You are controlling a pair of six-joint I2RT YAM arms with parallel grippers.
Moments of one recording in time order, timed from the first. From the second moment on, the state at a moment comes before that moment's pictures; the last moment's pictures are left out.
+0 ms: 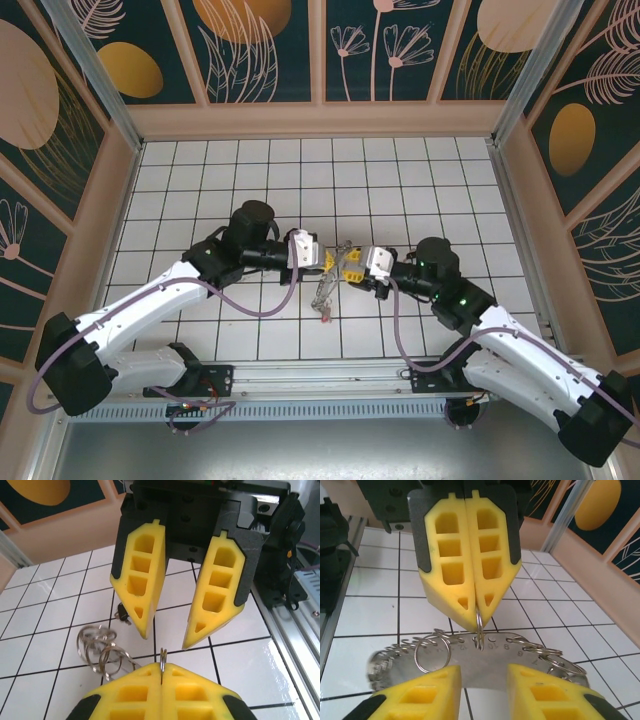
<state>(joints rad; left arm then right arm) -0.78 1.20 0.93 -0.24 0.66 0.60 0.72 0.77 0.54 -0.03 -0.51 -0.46</state>
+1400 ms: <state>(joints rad) -0.79 1.25 0.98 -0.35 0.65 0.64 0.77 0.90 0.61 -0.08 -0.51 -0.49</state>
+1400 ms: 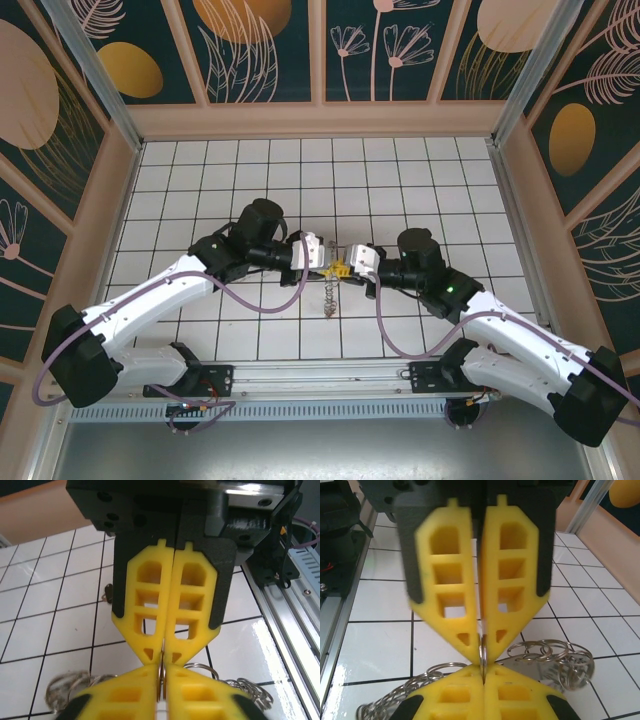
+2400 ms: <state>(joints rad) -0.79 1.10 0.86 -0.08 0.77 0.43 0.74 0.76 0.37 0.47 -0.66 -0.19</state>
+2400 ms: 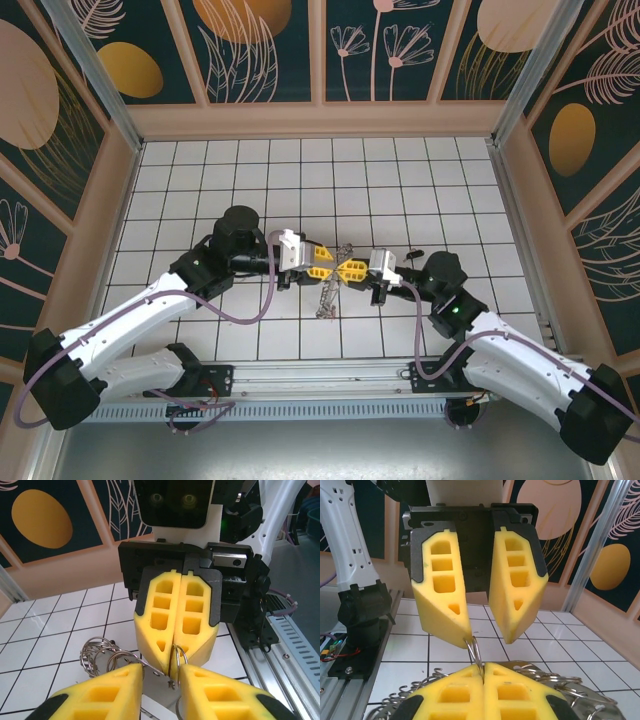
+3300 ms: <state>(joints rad) -0.79 1.05 0.75 0.00 0.79 0.40 0.76 0.78 0.36 0.50 -0.67 -0.20</state>
